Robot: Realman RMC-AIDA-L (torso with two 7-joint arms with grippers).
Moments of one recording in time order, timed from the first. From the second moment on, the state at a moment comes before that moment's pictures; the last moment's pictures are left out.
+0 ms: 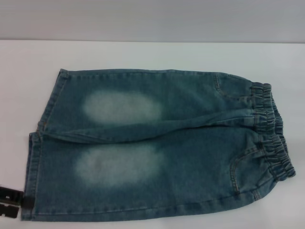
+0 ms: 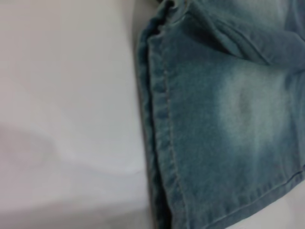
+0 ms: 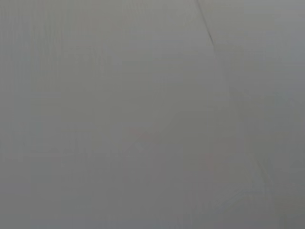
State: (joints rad) left arm -0.45 -1.75 0.87 0.53 2.28 1.77 -2.43; right arm 0.49 2.04 -0.31 -0.24 -0.59 -1.24 0.41
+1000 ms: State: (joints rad) left arm -0.45 -1.75 0.87 0.53 2.30 1.77 -2.43; right arm 0.48 2.04 -0.31 -0.23 -0.59 -1.24 0.42
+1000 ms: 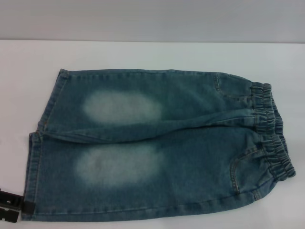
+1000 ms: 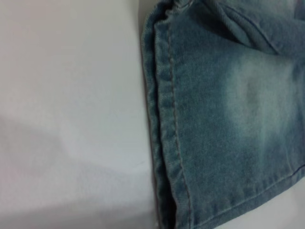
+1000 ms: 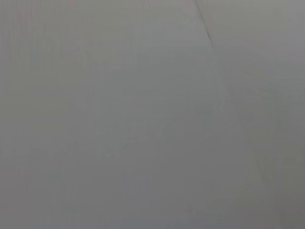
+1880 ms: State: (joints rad) left arm -0.46 -1.77 0.87 0.53 2.32 1.75 -2.44; right arm 0.48 2.04 -0.31 -0.23 -0.59 -1.24 0.42
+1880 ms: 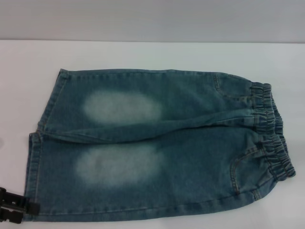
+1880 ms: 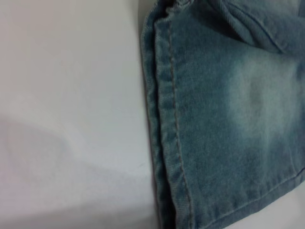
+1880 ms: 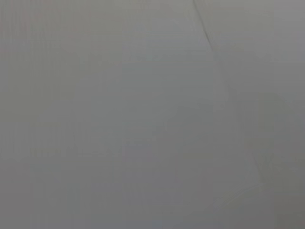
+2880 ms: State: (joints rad) left arm -0.52 -1.78 0.86 0.54 2.32 1.76 -2.43; right arm 0.47 2.05 -0.31 -0.23 -0.59 -1.24 0.43
